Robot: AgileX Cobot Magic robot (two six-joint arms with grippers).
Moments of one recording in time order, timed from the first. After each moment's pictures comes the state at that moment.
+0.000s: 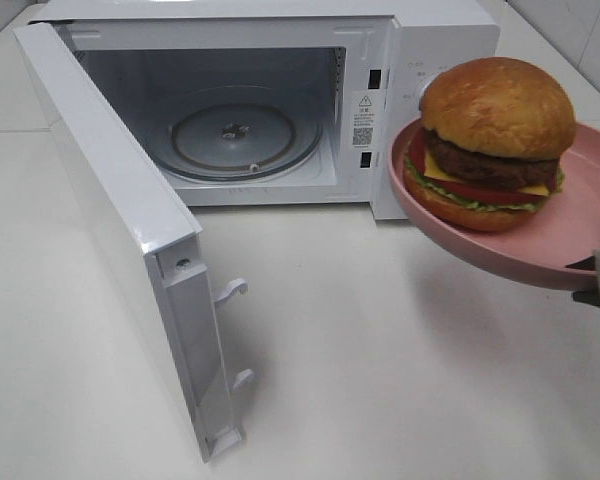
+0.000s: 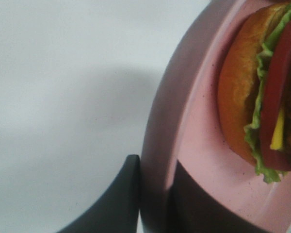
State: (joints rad) left arm 0.06 -0.01 -0.52 -0.09 1.08 0.07; right arm 0.60 0.83 -0.49 -0.35 0.56 -0.99
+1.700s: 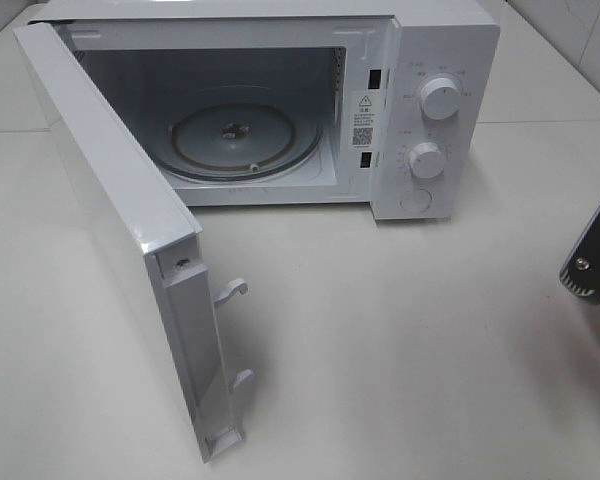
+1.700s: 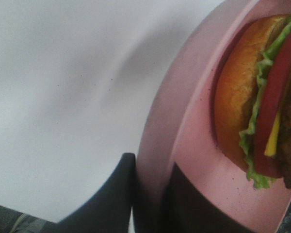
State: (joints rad) left arm 0.06 -0.01 -0.52 -0.09 1.08 0.07; right arm 0.60 1.16 -0.49 -0.78 0.89 0.27
